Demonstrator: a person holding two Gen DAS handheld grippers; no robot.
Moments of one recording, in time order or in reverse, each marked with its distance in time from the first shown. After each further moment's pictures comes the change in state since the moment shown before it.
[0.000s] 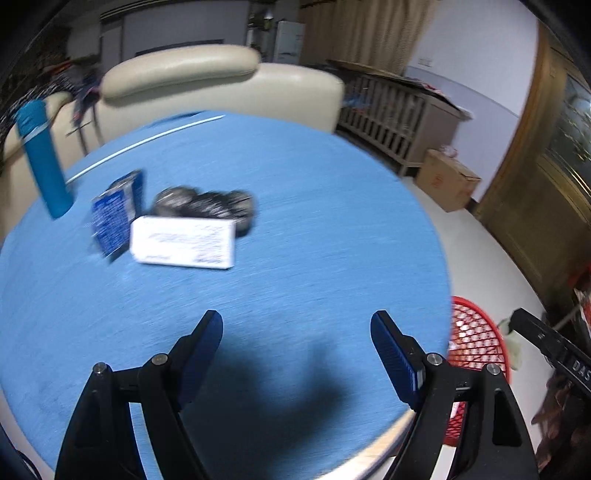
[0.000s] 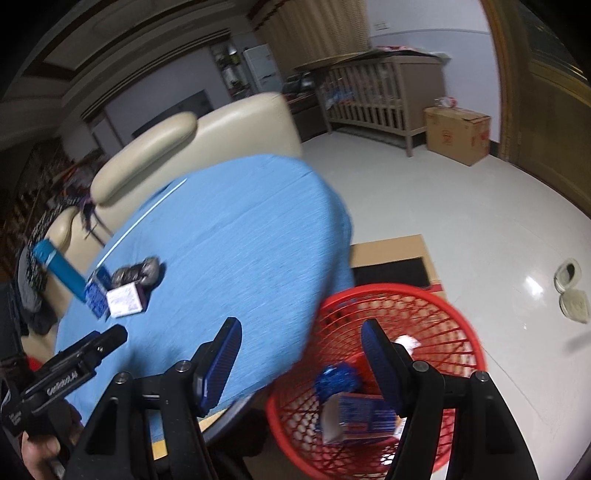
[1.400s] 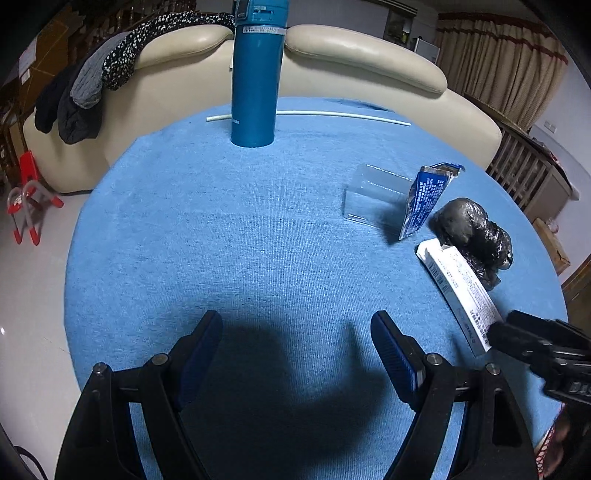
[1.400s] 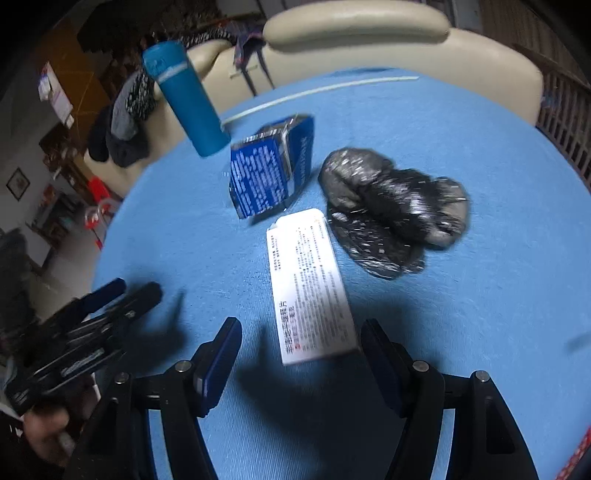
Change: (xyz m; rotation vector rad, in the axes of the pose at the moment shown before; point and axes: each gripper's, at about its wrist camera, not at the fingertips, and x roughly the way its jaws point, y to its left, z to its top) left arm -0.015 0.223 -0.036 -0.348 -0.017 0.291; right arm 0.151 0.269 -0.028 -0.535 0.337 0.380
